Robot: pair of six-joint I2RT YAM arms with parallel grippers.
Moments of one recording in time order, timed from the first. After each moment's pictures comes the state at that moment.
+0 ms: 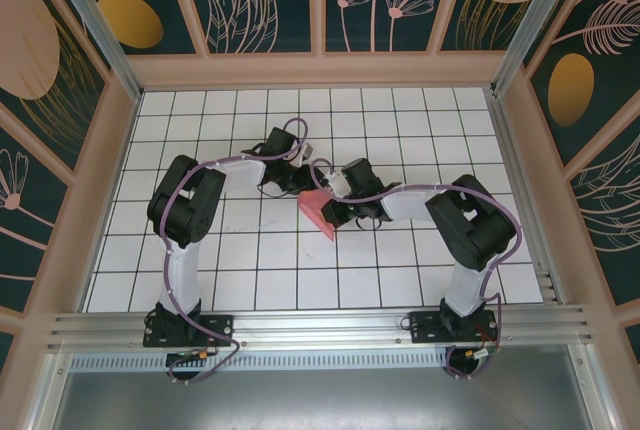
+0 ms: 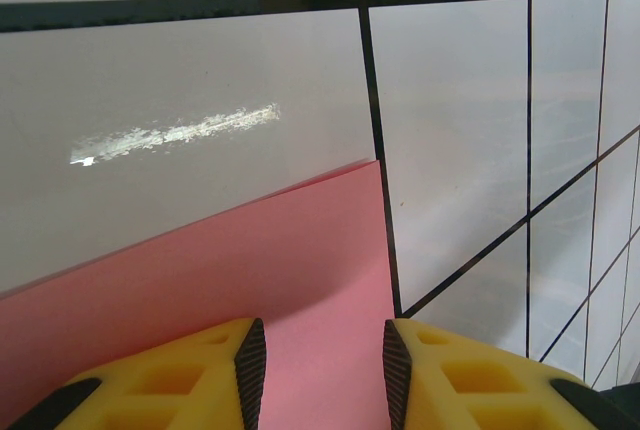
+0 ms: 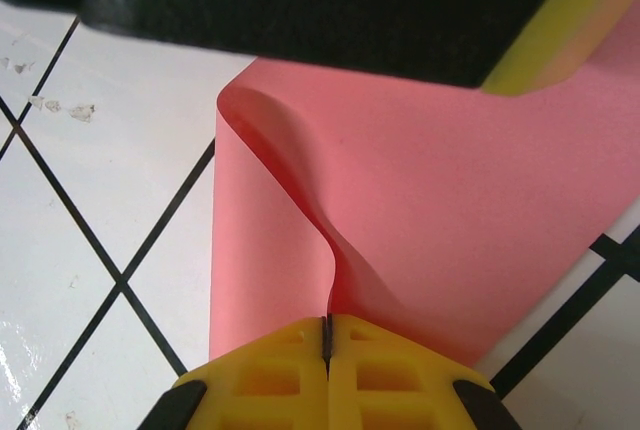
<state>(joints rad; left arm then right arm) -0.49 2.06 1.25 -0.20 0.56 -0.58 0.66 1.81 0.87 0.01 -0.42 0.15</state>
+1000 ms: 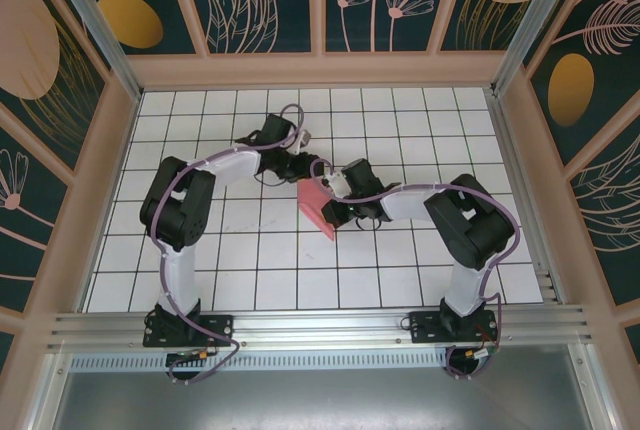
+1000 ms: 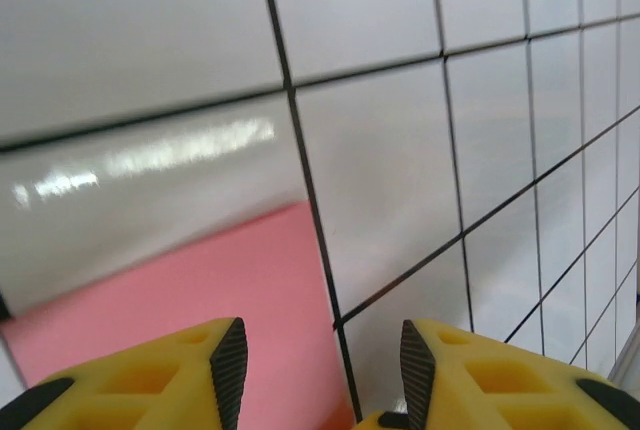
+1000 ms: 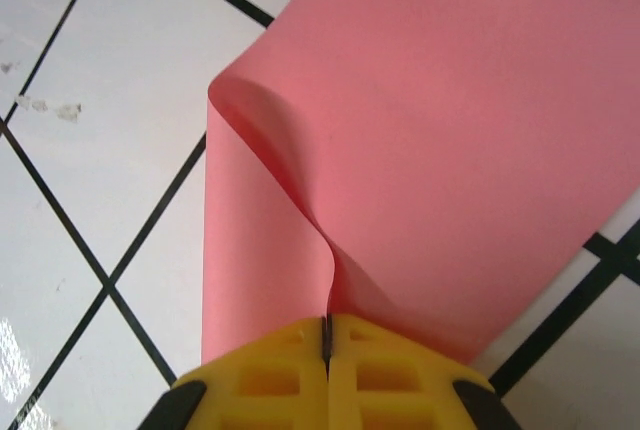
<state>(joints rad) -0.46 2.01 1.36 -0.31 0.56 -0.54 0.66 1.82 0.86 0.02 -0.41 0.15</state>
